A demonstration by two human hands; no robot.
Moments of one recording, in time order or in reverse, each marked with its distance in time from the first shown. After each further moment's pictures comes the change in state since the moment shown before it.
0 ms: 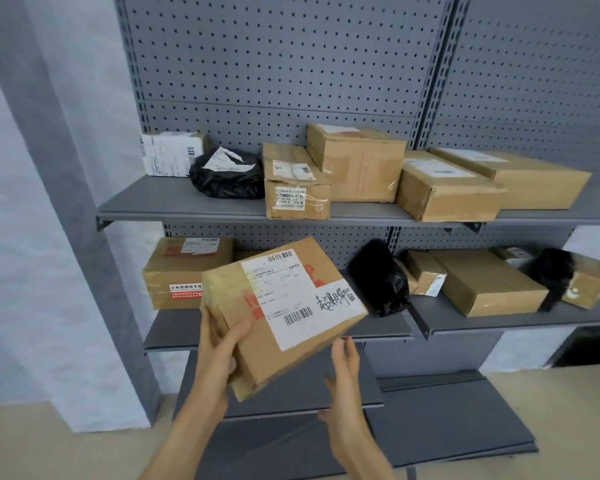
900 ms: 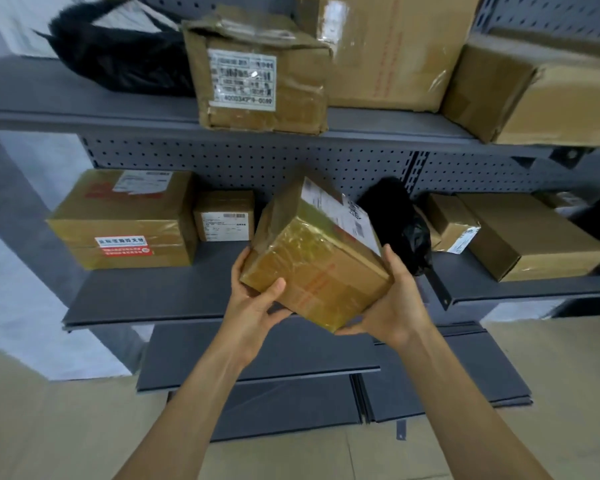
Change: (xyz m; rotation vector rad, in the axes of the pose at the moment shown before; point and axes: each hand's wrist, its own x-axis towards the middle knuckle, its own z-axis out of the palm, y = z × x) left_hand 0.136 -0.118 0.064 -0.212 -0.232 -0.175; right_hand 0.211 -0.033 -0.086 0.195 -0.152 0.344
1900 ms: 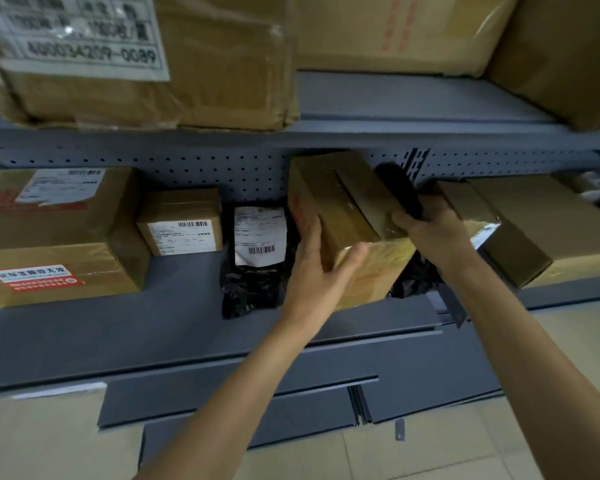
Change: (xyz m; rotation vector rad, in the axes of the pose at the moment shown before) left_hand 0.113 -0.037 0.096 0.769 -0.071 0.136; right_hand 0.076 -0.124 -0.013 -1.118 0.611 -0.431
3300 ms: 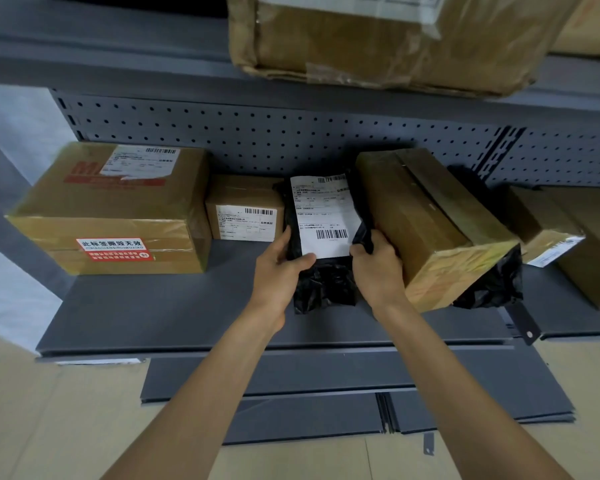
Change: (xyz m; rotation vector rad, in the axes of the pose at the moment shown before) left_hand -0.005 -0.046 -0.118 -0.370 0.246 -0.297; right_hand -0.045 -0.029 0.168 0.201 -0.056 -0.056
